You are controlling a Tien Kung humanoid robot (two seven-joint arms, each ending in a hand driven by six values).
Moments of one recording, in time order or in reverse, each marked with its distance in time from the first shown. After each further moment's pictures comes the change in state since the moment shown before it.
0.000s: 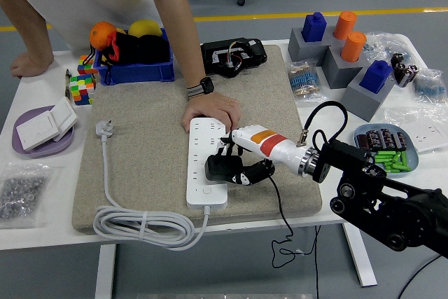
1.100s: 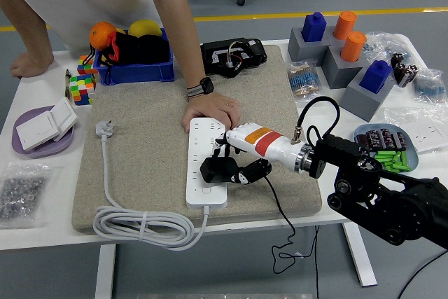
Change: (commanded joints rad) left arm 0.004 0.000 -0.014 0.000 0.014 0.000 0.001; right arm 0.059 -0.010 -0.049 -0.002 -0.036 -0.007 0.006
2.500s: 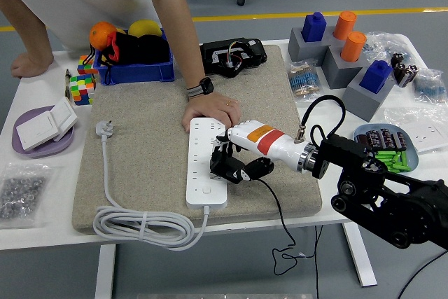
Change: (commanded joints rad) left arm 0.000 -0.002 0.003 0.000 -0.002 0.000 -0.001; right arm -0.028 -0.018 0.010 0.052 0.001 -0.007 -0.010
